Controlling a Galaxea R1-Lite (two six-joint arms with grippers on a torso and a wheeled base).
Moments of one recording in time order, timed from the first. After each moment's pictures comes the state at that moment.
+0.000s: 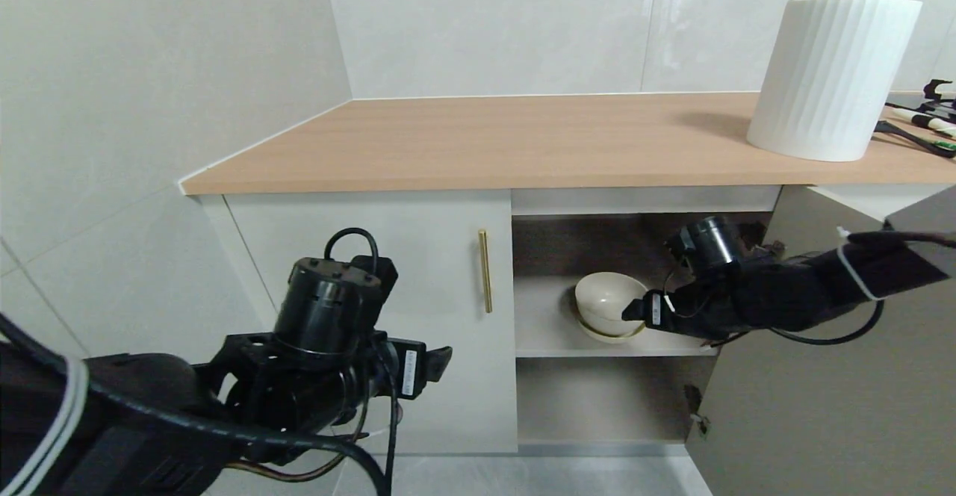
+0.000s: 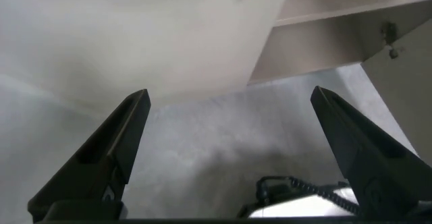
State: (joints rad) left arm -0.60 1.72 -0.69 -0.39 0.31 -0.28; right arm 0.35 2.06 -1.16 -0.10 -0.11 0.42
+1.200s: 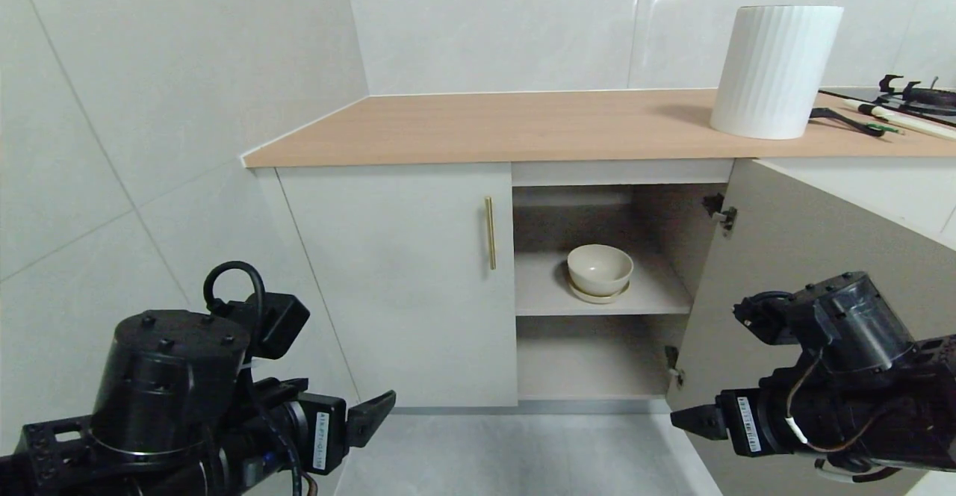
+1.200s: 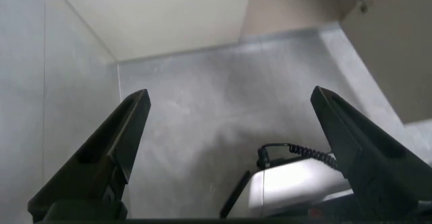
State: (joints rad) left arm -0.61 1.41 -0.47 -0.31 0.29 -0.31; right arm 0.53 1.55 -0.65 -0.04 -0.09 0.38
